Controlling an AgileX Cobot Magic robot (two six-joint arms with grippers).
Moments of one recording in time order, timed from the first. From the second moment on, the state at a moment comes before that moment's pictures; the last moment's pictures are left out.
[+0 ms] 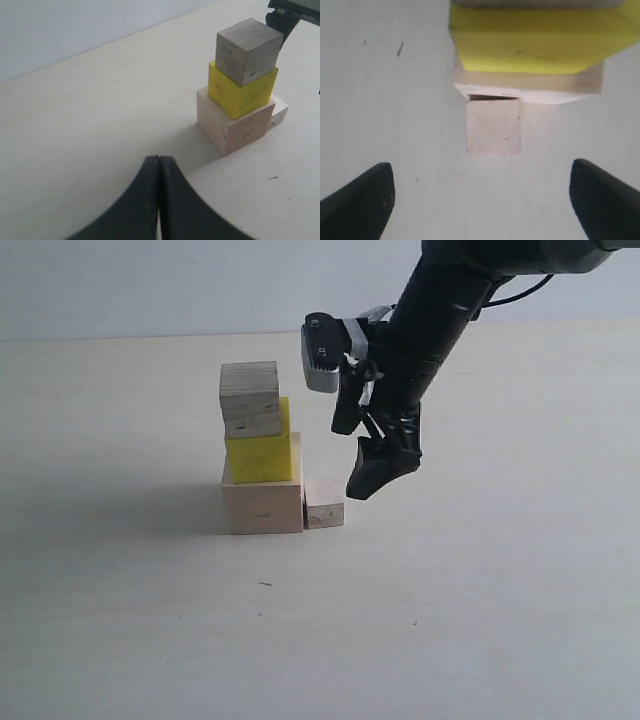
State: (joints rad) left arm -0.48 0.63 -0.46 0.15 0.42 -0.02; right arm 0.43 2.06 -1.55 0.46 1.11 -1.42
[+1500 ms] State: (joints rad) left arm -0.48 0.63 -0.46 0.16 0.42 -0.02; right arm 0.29 2.23 -1.55 0.76 1.15 -1.68
